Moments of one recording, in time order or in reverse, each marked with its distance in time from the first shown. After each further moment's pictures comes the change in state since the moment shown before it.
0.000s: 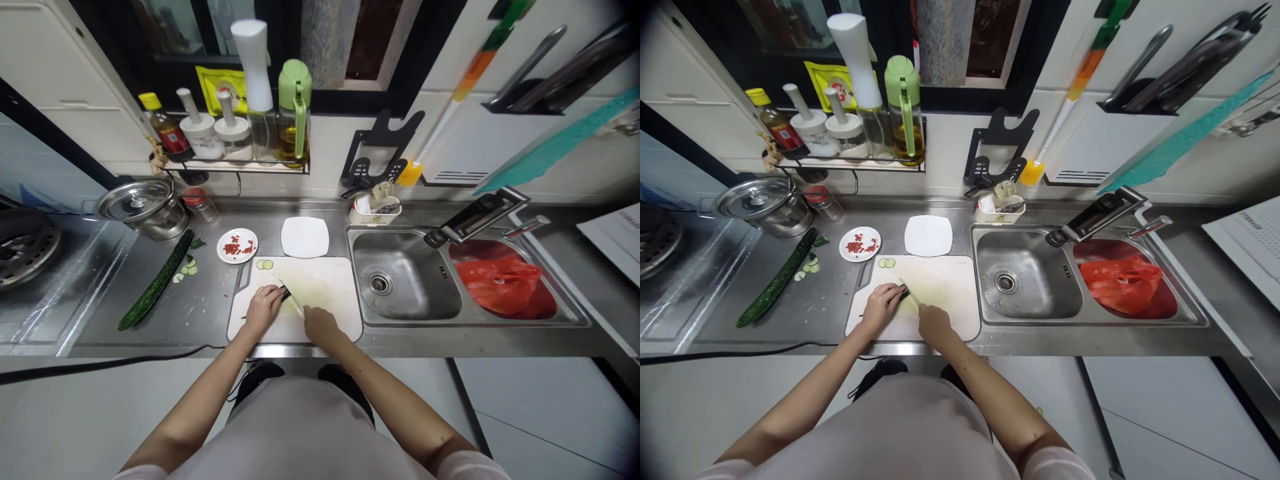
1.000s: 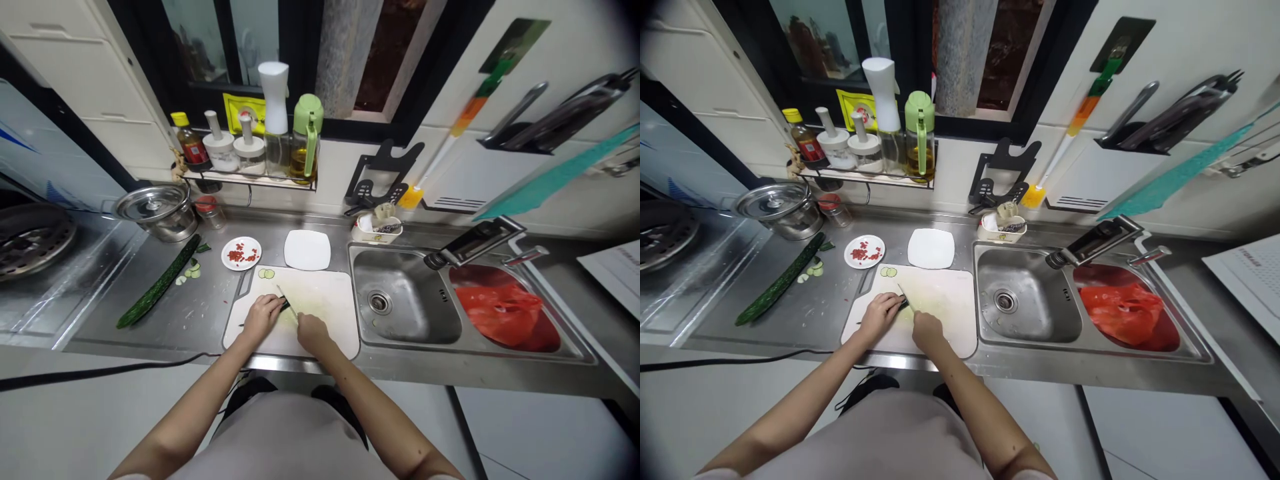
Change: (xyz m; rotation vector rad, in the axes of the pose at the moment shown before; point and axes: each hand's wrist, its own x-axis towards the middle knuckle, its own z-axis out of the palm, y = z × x) left_hand 0.001 0.003 0.003 0.008 -0.013 -0.042; right_hand 0.022 -0.001 0.009 -0.003 0.029 0.000
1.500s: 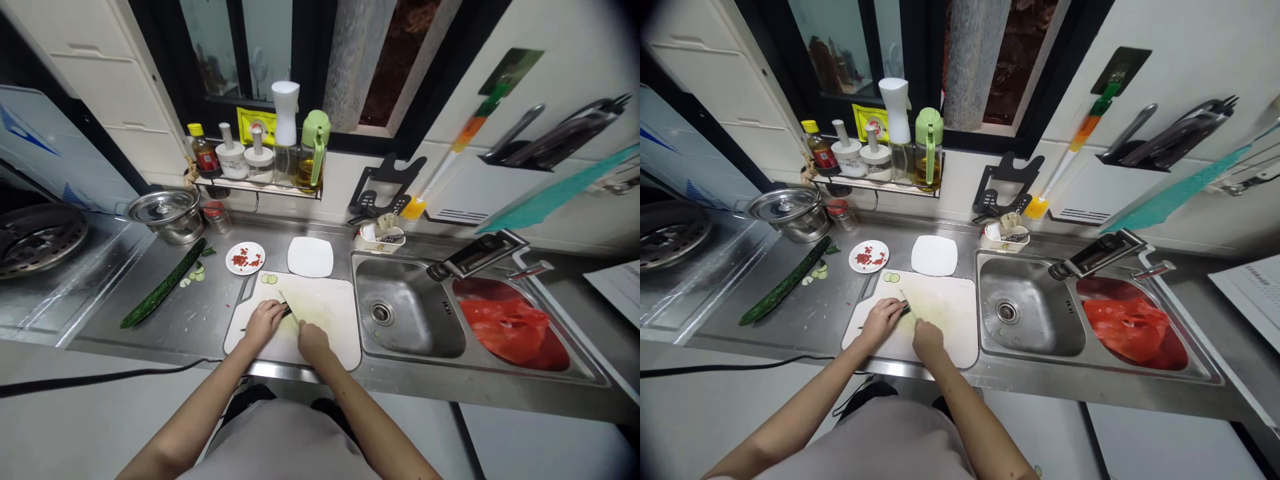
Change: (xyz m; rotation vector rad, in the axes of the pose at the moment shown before) left_hand 0.001 0.009 -0.006 0.002 -0.006 -0.030; right_hand 0.000 -0.003 0.007 -0.021 0.010 0.042
